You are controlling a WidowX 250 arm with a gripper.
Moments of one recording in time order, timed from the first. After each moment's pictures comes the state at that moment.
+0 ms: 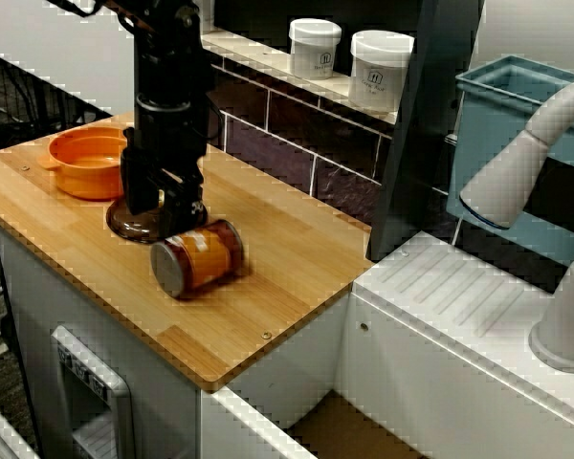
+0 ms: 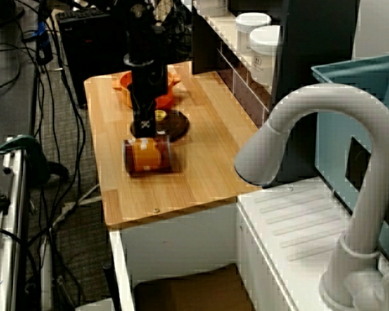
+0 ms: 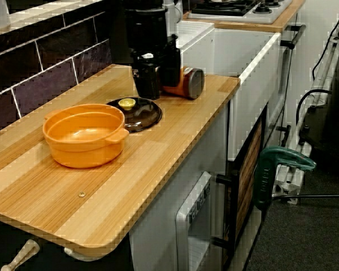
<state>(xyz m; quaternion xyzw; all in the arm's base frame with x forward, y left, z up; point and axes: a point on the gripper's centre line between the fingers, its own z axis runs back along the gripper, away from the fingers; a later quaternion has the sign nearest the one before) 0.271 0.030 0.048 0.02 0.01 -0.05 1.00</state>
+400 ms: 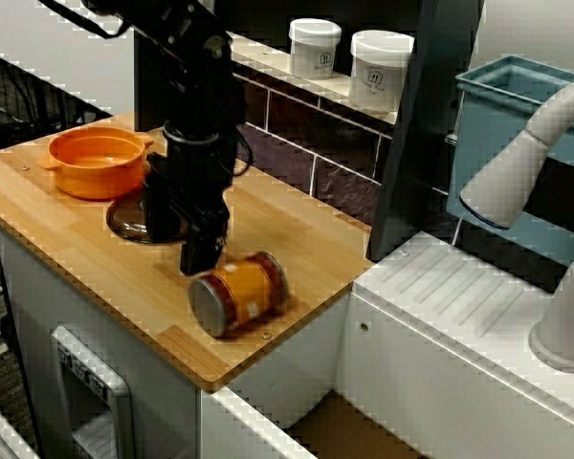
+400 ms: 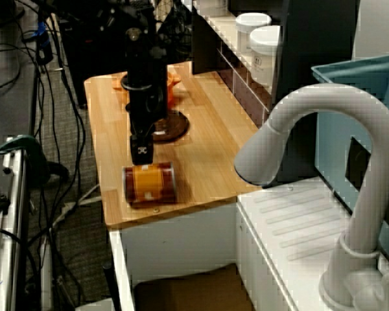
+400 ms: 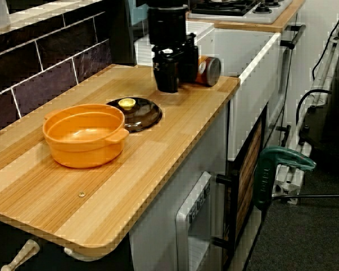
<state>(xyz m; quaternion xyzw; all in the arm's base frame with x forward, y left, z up) 0.261 -0.008 0.041 0.04 0.01 -0.07 1.00</state>
